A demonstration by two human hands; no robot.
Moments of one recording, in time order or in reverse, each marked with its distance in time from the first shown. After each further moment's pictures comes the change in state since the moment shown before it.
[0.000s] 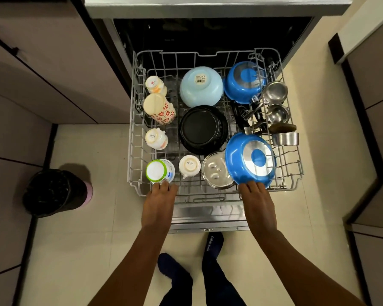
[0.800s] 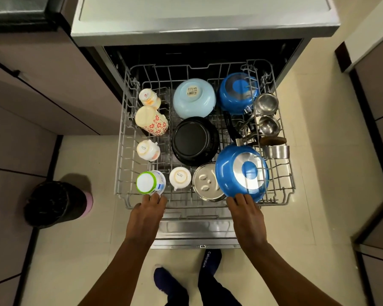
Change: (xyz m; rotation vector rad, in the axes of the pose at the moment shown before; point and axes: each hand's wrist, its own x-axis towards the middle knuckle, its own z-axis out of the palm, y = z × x) left_hand 0.026 0.009 -0.019 0.122 0.005 0.068; right_hand 0.030 0.019 -0.008 0.072 0.044 -0.115
